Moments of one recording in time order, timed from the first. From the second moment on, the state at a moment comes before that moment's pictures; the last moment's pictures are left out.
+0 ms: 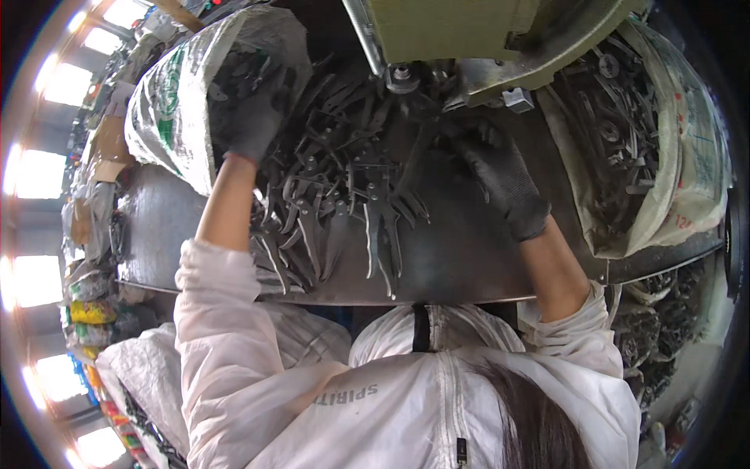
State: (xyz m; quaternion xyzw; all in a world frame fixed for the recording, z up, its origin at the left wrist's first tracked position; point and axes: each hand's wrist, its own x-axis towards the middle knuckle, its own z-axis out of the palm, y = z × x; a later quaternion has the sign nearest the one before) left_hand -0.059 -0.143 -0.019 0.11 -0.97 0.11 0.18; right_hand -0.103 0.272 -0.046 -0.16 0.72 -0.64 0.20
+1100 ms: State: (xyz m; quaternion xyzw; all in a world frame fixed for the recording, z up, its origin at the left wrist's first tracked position) left_hand 0.000 0.046 -0.087 0.04 -0.88 -0.47 -0.02; right_hand -0.156 0.382 -0.064 0.02 0.68 -0.73 0.01
